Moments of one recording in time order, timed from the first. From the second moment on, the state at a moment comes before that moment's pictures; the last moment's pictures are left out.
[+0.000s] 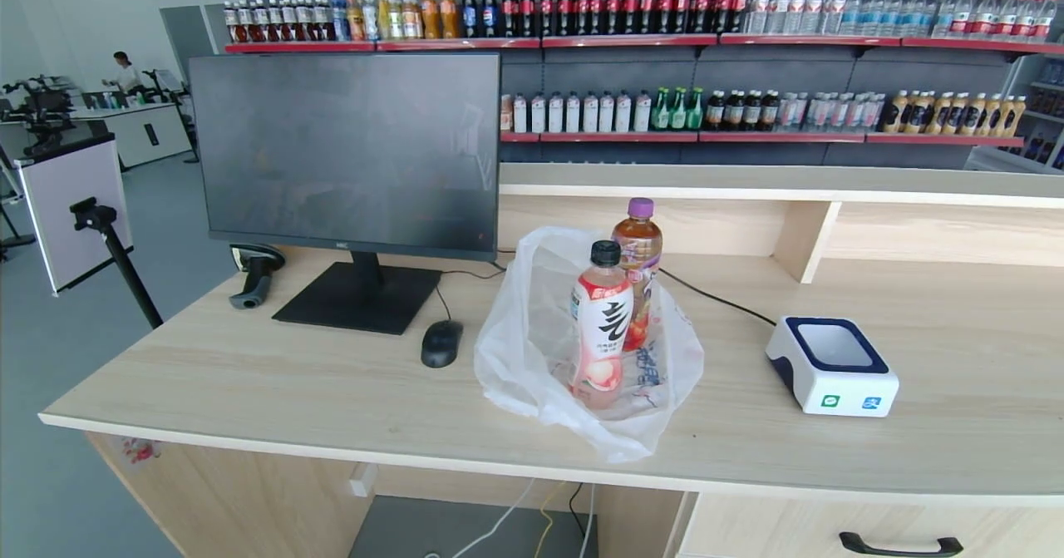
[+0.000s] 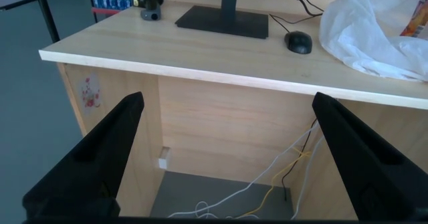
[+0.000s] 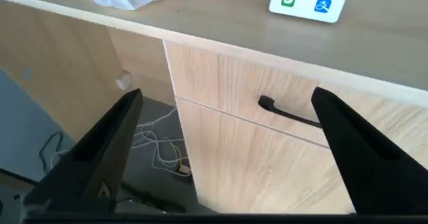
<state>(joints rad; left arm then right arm) 0.00 0.00 0.00 -0.01 0.00 0.00 0.25 0.18 -0.05 0.07 -0.03 0.00</state>
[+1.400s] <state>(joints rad) 0.00 0.00 0.00 -0.01 0.00 0.00 0.12 0.09 0.00 0.00 -0.06 0.01</state>
